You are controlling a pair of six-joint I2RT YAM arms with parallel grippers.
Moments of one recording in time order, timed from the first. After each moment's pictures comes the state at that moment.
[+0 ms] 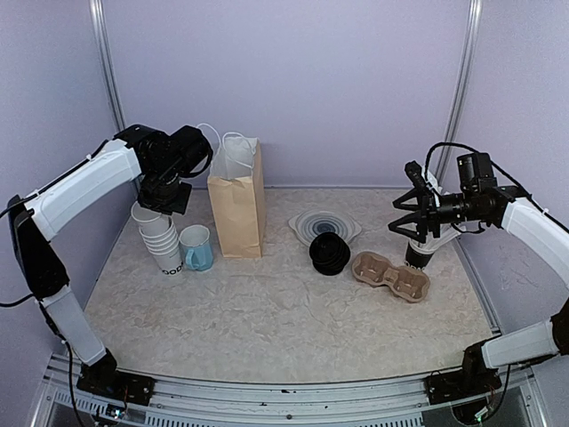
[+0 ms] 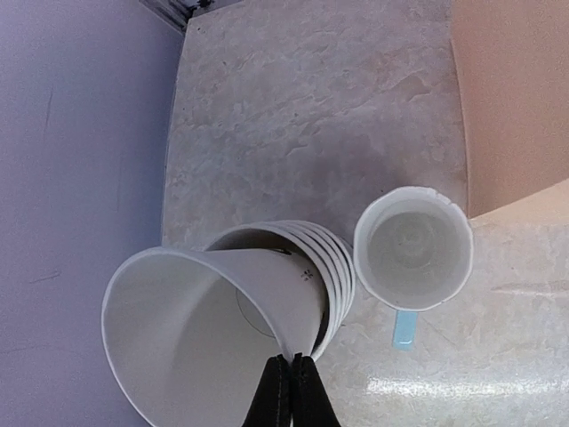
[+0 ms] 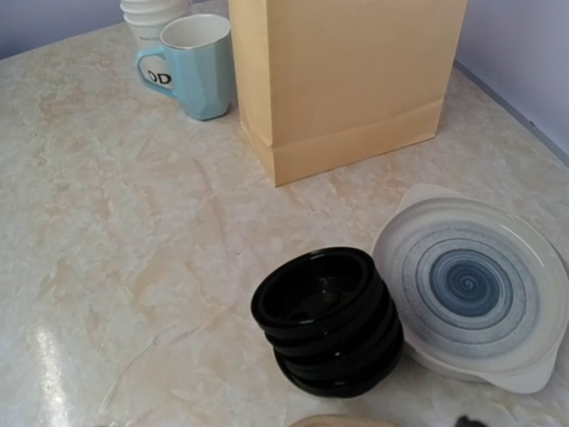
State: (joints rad) left arm -0.60 1.70 1.75 -1.35 -0.61 -0.46; right arm 0.16 1.23 1.07 -0.55 -0.89 -0.61
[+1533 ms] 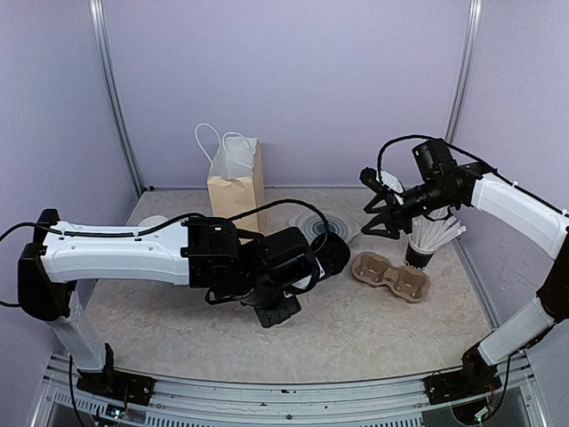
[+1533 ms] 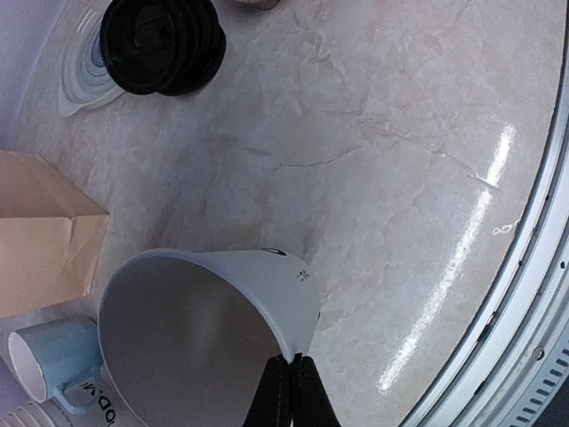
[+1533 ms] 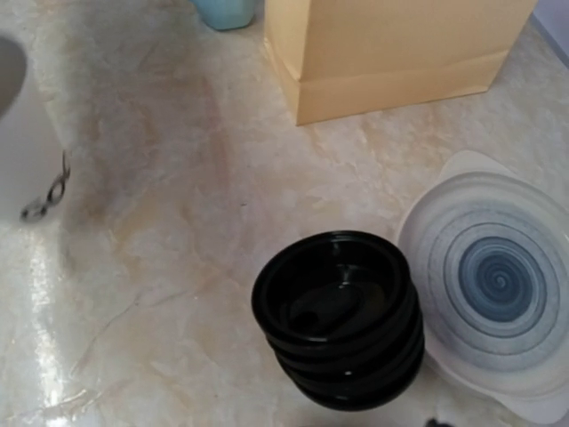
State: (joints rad) left arm -1.32 1.74 1.55 -0.96 -0.35 -0.06; right arm 0.38 1.45 1.30 -0.70 -0.64 -0.71
